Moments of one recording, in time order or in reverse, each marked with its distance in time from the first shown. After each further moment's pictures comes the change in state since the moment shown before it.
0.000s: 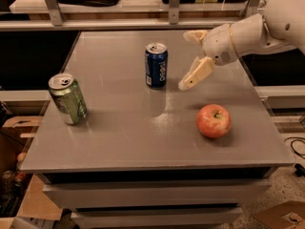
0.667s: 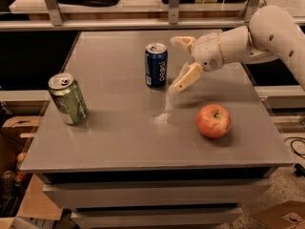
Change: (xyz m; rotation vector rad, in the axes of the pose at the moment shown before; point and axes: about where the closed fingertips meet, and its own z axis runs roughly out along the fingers) arm -0.006 0.008 0.034 -0.068 -0.138 -0.014
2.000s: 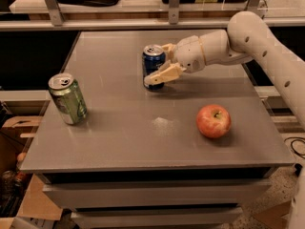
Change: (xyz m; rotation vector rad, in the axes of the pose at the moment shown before) arm -0.020 0.011 0.048 -0.143 -0.127 0.004
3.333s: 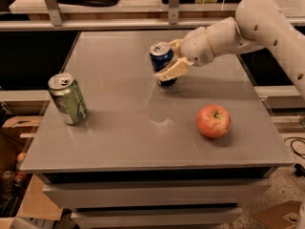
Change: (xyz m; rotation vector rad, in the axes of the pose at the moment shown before) arm 0.004 -0.008 -0.025 0.063 0.182 -0.049
